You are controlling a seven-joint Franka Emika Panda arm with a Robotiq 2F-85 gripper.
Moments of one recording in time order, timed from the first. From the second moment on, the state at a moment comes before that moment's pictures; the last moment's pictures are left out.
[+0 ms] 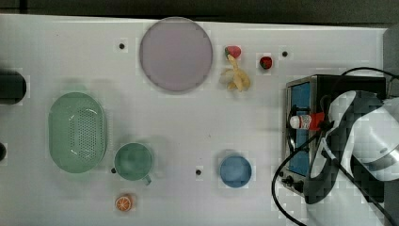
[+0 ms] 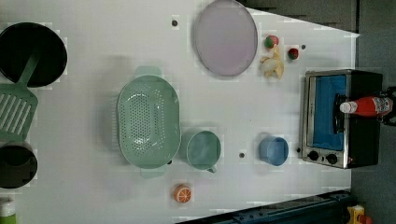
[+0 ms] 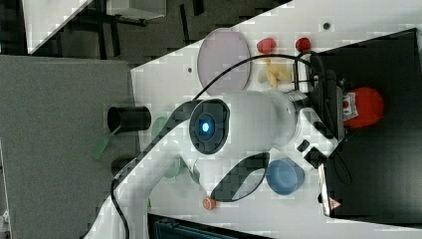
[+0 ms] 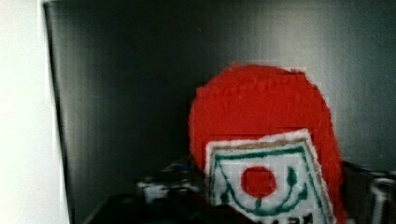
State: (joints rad) arm -0.12 0.46 -0.61 -1.79 0.22 0.68 0.10
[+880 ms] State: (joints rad) arm -0.08 0.28 -0.62 -1.60 0.05 0.33 0.10
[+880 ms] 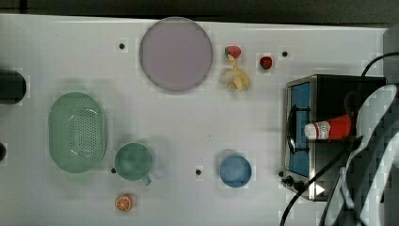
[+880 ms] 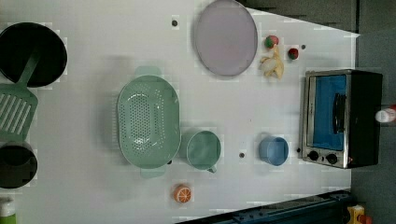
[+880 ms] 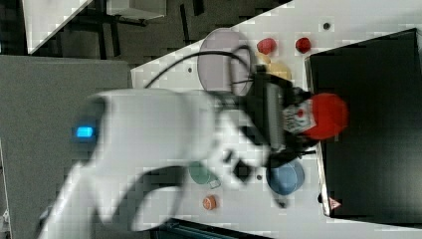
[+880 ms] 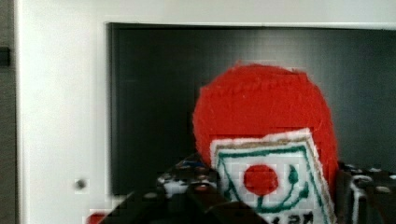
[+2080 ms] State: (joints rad) arm 0.16 0.01 -0.11 -1.87 0.02 0.16 0.14
